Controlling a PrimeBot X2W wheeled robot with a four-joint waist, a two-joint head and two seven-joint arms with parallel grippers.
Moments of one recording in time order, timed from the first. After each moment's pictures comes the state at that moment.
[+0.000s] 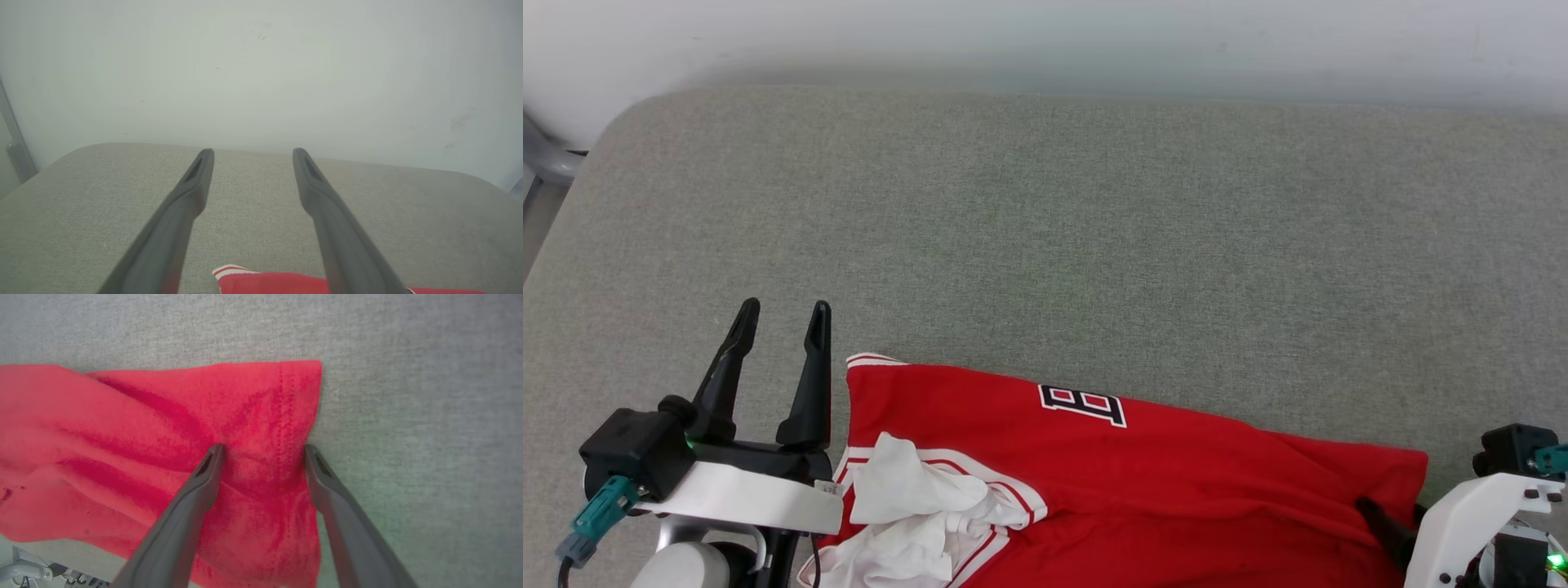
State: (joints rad) left arm -0.09 0.46 -0.28 -0.16 -0.61 0.15 -0.26; right arm 0.02 -0.05 -0.21 -0.02 0.32 0.13 0.80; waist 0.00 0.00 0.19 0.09
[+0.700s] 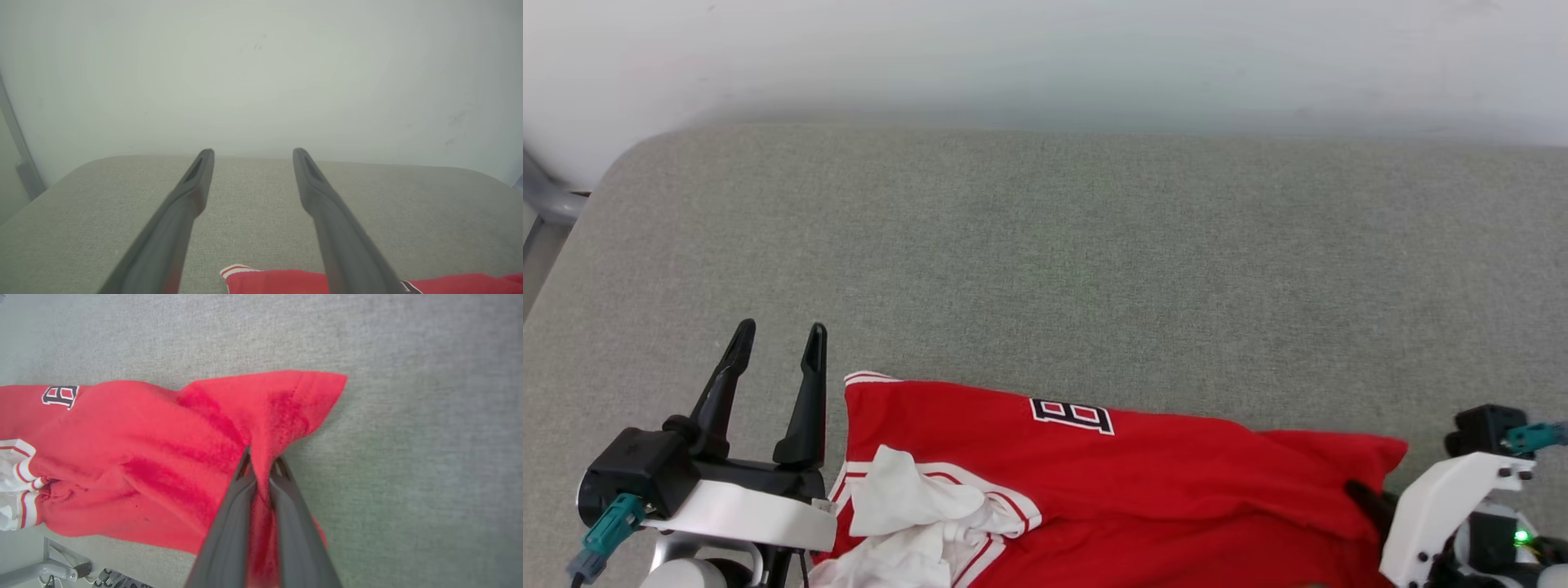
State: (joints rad) left arm -0.04 0.40 -0.21 -0.11 -0.51 0.07 -0.26; right arm -0.03 -0.05 -0.17 0.05 0.40 0.13 0.78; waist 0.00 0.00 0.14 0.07
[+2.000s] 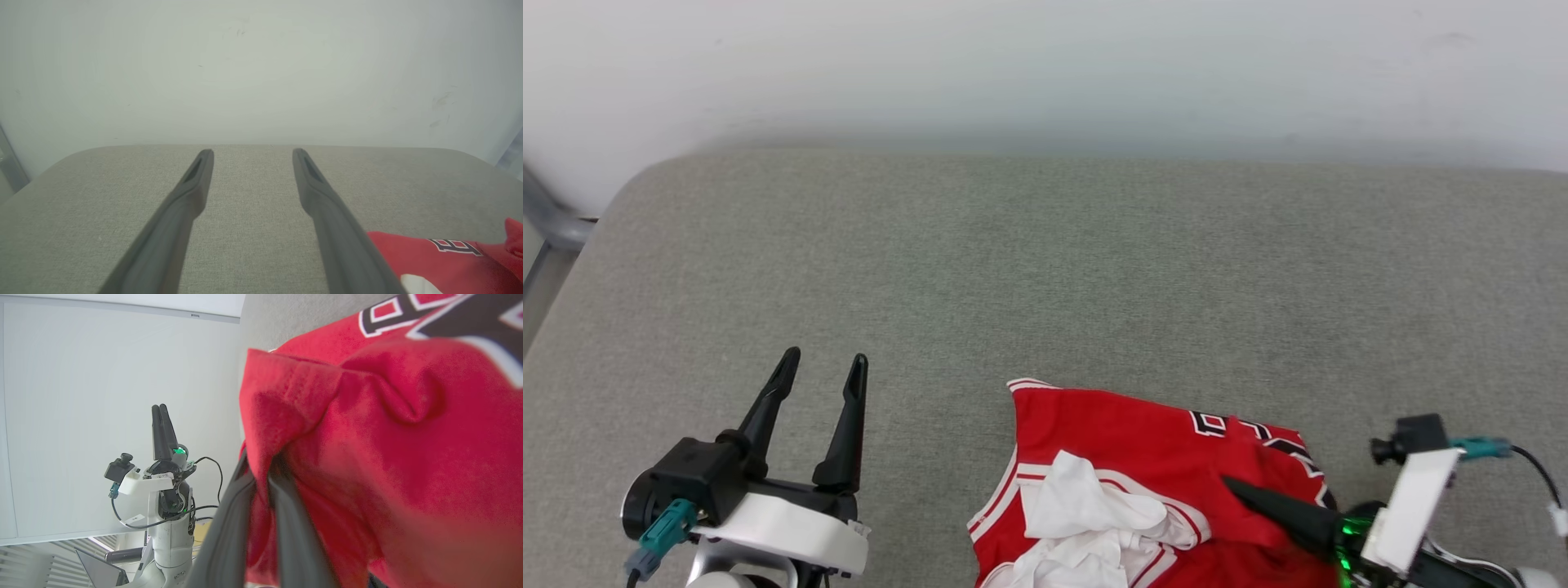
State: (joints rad) left arm -0.03 0.38 -0.26 -0.06 -0.48 0.06 -0.24; right arm -0.06 -0.05 -0.13 0.15 1.30 0.13 1.00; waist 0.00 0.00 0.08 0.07
